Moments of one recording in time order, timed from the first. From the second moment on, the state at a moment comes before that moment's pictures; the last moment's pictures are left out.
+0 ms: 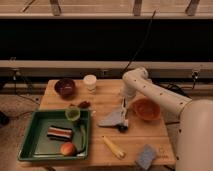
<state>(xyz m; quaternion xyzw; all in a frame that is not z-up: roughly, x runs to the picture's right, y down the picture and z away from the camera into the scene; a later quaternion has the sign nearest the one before) 0.122 0.093 0.926 -0.25 -0.15 -0.30 0.91</state>
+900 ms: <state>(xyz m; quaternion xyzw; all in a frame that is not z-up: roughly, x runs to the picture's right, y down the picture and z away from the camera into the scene) 0.123 0.100 0.936 -0.27 -0.11 -0.38 0.88</state>
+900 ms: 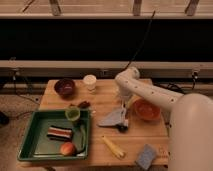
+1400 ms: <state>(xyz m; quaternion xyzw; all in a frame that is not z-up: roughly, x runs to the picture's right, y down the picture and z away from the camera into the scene) 0.125 0.102 0.944 -0.28 -0.09 -0.39 0.87</state>
